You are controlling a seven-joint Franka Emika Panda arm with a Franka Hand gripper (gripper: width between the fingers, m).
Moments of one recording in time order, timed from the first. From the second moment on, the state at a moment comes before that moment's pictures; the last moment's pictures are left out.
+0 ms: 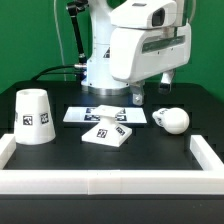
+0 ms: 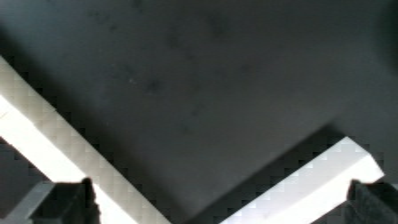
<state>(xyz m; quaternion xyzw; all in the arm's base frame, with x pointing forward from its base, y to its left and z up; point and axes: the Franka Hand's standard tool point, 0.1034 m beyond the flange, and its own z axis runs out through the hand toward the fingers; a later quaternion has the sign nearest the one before) 0.564 0.054 0.121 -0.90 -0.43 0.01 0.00</state>
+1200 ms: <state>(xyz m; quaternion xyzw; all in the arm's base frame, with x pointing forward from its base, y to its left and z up) 0.519 0.012 0.110 -0.81 -0.58 0.02 0.00</state>
